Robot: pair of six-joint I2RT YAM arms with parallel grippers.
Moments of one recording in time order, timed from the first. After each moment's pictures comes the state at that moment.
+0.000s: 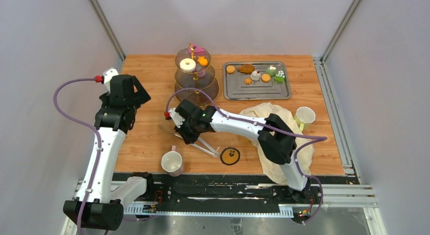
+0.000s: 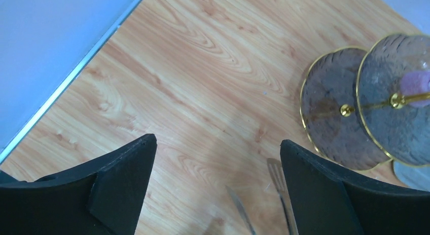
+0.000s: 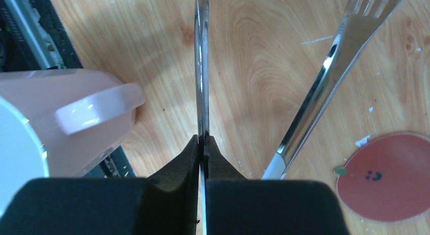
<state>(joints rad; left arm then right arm) -0.06 1.00 1.14 -0.76 -0.44 -0.51 1.07 2.06 1.66 -0.57 -0.25 0.00</state>
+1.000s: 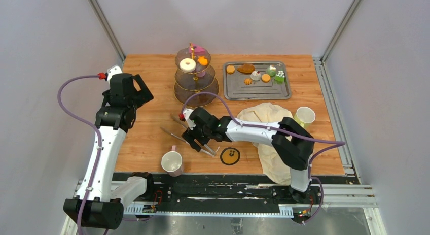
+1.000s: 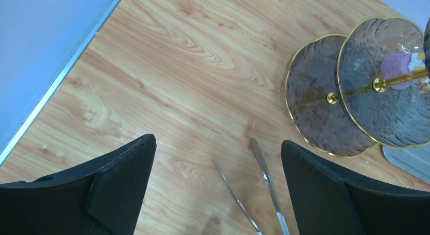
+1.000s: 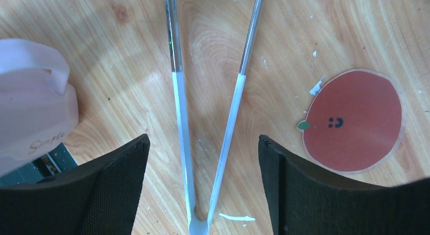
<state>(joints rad) -0.06 1.01 1.15 -0.73 -0.38 -0.47 1.07 1.89 1.30 -0.29 -0.05 0.04</state>
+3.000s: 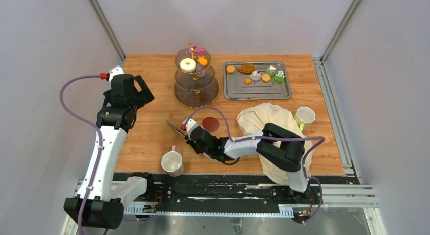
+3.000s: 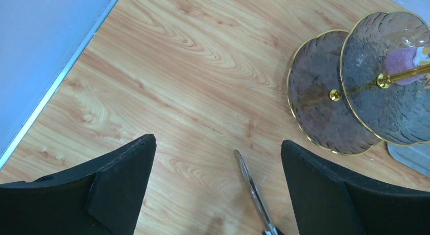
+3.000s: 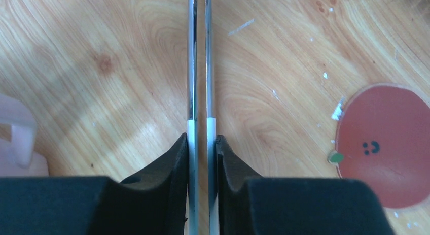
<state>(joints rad) -0.06 1.01 1.13 -0.71 -0.36 -0.45 1.18 1.98 1.04 0.36 0.24 0.15</state>
